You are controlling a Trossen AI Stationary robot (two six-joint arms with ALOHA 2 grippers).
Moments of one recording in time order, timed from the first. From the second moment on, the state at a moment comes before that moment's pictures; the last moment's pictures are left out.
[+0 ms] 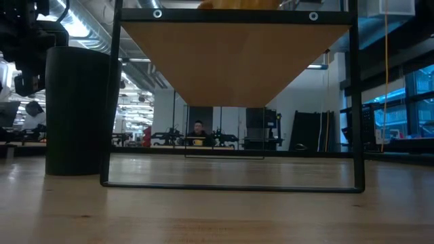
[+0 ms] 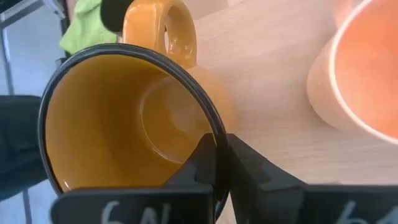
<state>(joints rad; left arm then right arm) -0.28 0.11 0.36 -0.80 -0.35 -1.04 -0.12 1.79 1.96 -1.26 -0.28 0.21</state>
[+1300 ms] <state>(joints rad) -0.28 0.11 0.36 -0.80 -0.37 -1.01 -0.17 1.86 1.96 -1.21 -0.23 -0.06</state>
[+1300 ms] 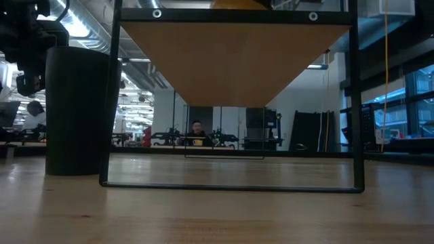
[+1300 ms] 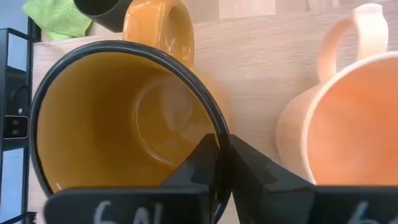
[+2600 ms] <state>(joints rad) -0.28 0.11 0.36 -0.80 -0.35 -1.01 -0.17 1.86 2.02 -1.22 -0.21 -0.02</state>
